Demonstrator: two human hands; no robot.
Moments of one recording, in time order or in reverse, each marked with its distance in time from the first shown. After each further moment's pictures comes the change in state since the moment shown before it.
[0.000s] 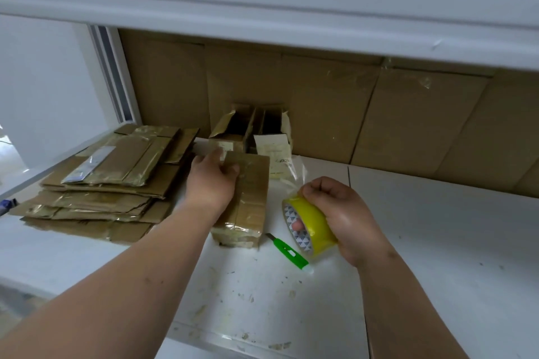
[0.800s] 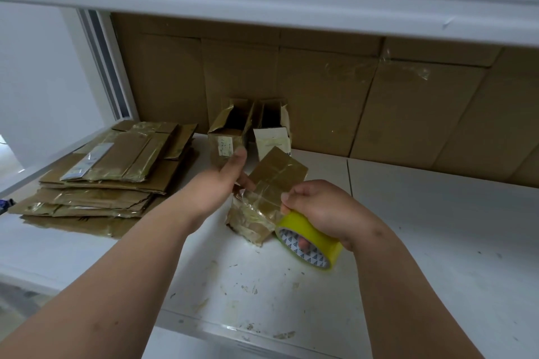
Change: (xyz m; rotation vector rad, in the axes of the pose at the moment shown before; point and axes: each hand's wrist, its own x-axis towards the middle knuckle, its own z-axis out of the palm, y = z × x) left_hand -0.036 0.009 -0.035 -0.237 -0.457 0.016; right_hand -0.007 -0.022 0.015 -0.445 -0.218 0.120
